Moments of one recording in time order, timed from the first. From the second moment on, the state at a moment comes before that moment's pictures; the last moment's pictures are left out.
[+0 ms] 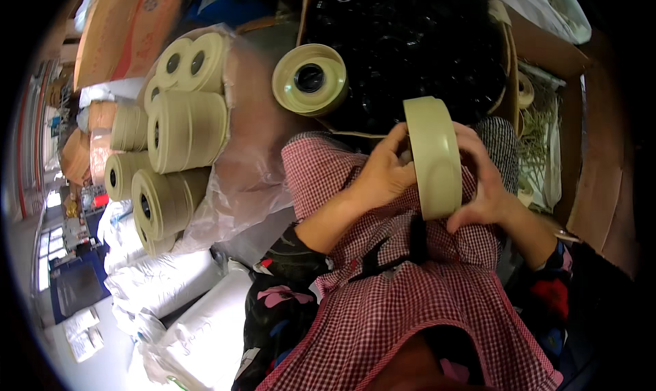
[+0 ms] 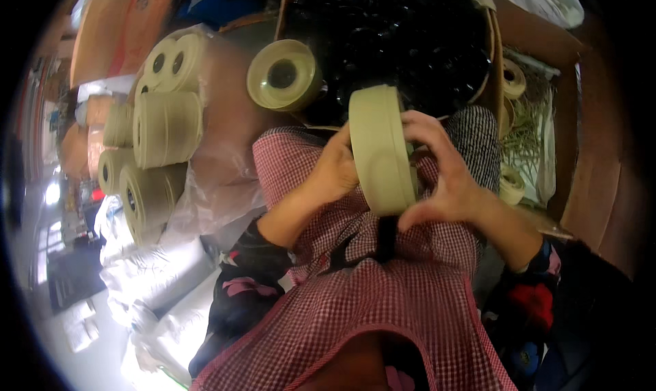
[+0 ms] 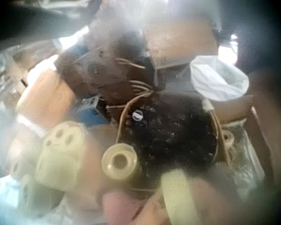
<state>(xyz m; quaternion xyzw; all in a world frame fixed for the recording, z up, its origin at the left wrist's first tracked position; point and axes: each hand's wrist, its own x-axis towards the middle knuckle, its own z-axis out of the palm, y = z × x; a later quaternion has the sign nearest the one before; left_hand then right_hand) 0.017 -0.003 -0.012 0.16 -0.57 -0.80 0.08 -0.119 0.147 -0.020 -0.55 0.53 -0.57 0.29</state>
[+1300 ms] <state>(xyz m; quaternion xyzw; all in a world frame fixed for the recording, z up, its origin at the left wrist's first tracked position) 0.000 -0.137 0.031 0.16 -0.88 -0.42 0.12 -0.208 0.163 -0.047 -0.21 0.59 -0.68 0.37</state>
